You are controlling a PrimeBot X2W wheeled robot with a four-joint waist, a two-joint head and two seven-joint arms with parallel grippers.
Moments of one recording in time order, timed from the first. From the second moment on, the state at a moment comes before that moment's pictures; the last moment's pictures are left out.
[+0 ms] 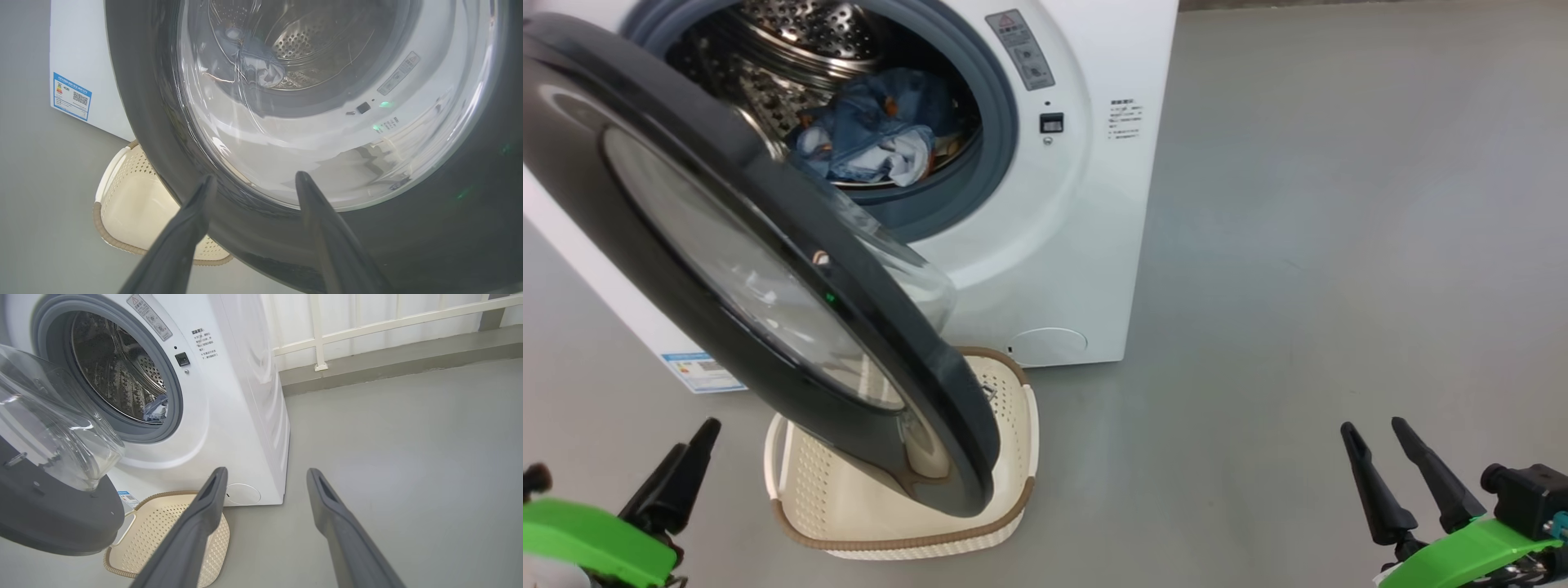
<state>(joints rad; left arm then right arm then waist) -0.15 0.53 -0.27 0.19 -1.39 -0.13 0.08 -0.04 -0.33 0.21 0.30 0.62 0.13 -0.25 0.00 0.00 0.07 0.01</state>
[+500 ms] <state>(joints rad) -0.08 0.52 -0.35 0.29 -1.15 -0.13 -0.25 -0.04 -0.32 0.19 0.30 0.62 0.13 -0.25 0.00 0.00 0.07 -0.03</state>
